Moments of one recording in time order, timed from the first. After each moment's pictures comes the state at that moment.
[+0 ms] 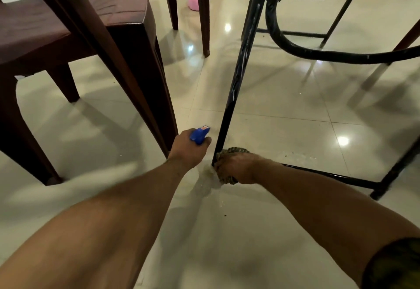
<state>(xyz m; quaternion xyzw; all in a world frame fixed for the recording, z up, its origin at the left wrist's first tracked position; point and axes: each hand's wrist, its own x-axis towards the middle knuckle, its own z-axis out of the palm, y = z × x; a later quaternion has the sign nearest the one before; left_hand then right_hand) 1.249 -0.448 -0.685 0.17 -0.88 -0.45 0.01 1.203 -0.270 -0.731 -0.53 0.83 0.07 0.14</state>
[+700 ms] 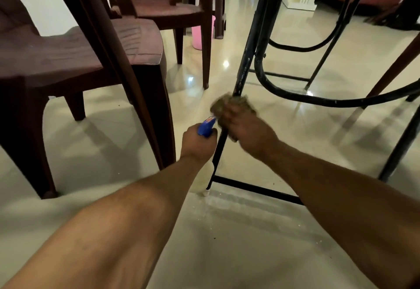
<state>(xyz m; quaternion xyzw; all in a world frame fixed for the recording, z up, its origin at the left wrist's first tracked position) 1.227 -0.411 -0.611 0.17 -0.80 -0.55 0.15 1.157 -0.257 -0.585 -0.46 0.85 0.01 -0.24</state>
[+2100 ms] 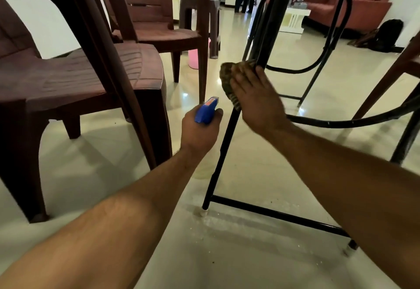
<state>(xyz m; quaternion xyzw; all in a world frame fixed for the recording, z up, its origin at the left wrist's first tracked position) 1.209 -0.412 -0.529 0.07 -0.73 -0.62 0.28 1.112 -0.265 -0.487 -0.31 0.86 0.15 -0.39</state>
